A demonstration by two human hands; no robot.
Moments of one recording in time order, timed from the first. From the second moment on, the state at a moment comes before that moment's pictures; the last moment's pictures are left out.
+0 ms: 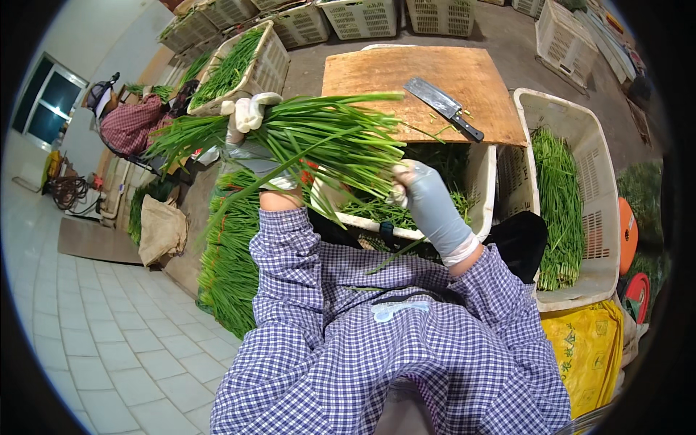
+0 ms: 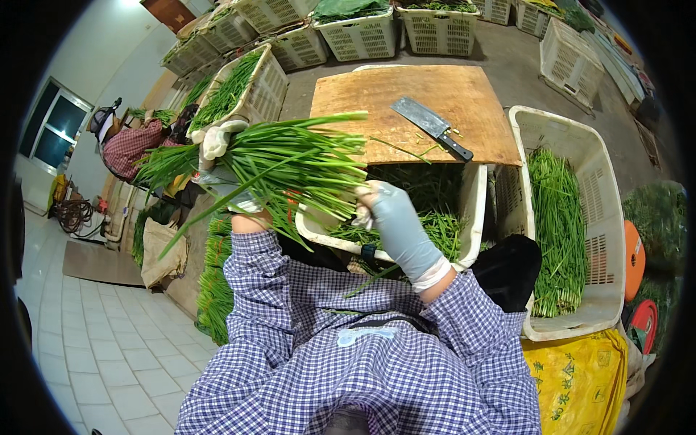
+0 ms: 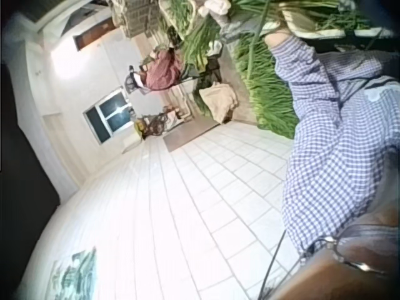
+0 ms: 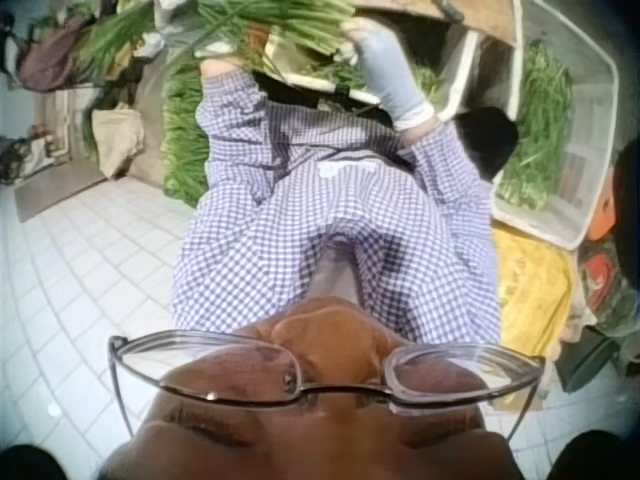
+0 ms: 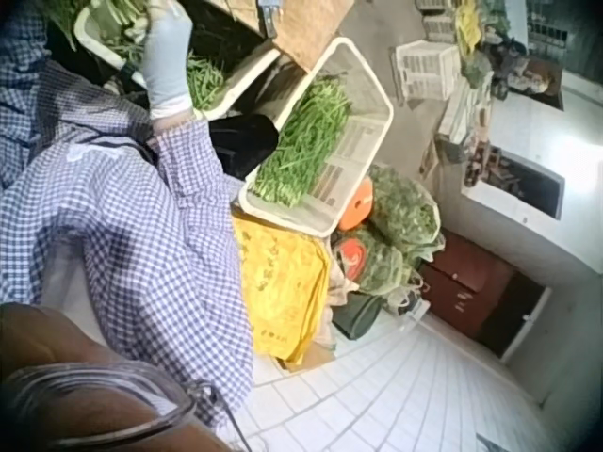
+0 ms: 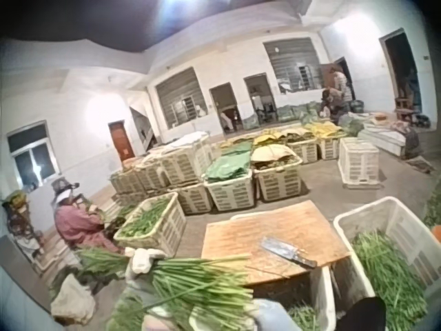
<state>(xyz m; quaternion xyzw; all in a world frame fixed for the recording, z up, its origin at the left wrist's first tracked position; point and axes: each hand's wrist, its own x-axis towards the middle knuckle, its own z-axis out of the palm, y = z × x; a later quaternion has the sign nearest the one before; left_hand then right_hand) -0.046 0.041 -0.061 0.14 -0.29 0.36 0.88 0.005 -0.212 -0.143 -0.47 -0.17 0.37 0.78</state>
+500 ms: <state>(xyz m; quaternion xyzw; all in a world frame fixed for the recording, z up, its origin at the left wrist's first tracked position) -0.036 0.070 -0.093 0.17 -0.23 0.38 0.88 0.009 -0.212 -0.135 -0.57 -0.24 0.36 0.70</state>
